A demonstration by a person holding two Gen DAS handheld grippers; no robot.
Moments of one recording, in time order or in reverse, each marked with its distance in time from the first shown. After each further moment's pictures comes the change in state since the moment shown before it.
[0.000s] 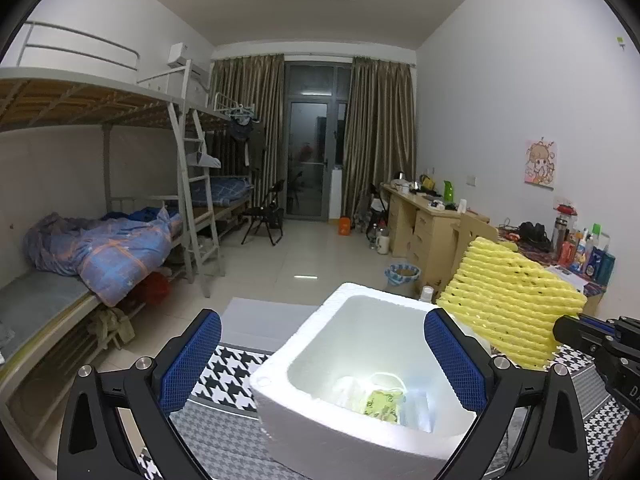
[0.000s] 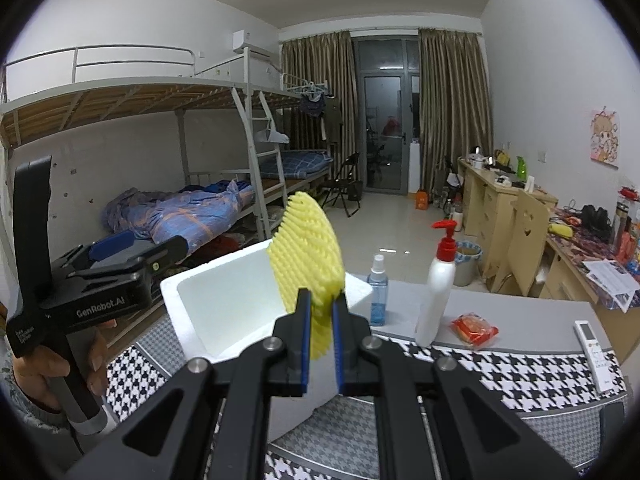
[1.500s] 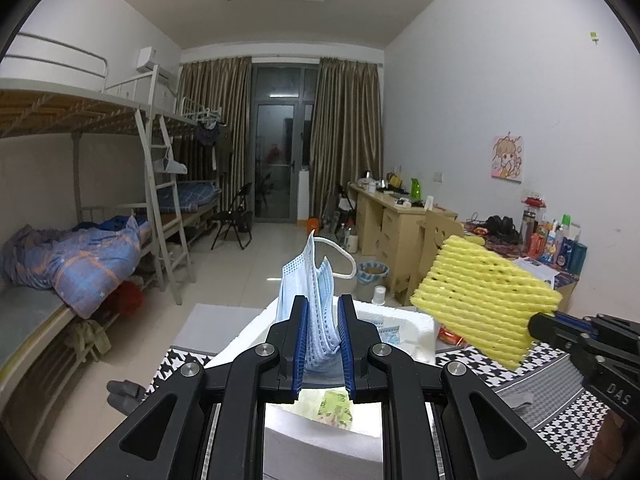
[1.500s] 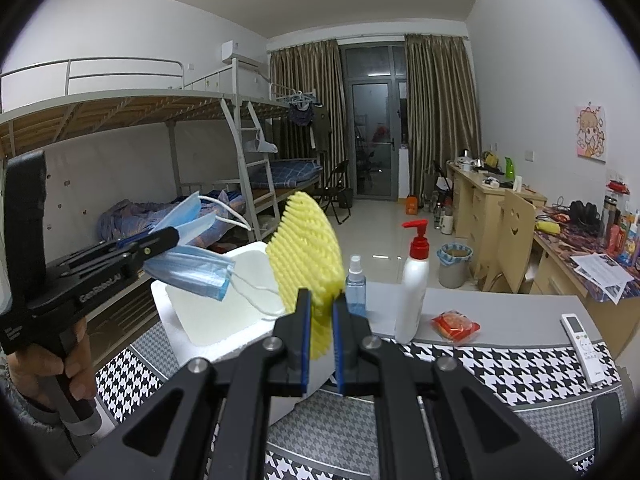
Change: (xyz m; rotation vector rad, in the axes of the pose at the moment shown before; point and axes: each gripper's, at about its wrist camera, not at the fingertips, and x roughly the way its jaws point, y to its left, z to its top) left arm -0.002 -0.030 0.002 0.044 0.004 -0.113; right arm -0.019 -0.019 -0.012 0.022 -0.039 -0.045
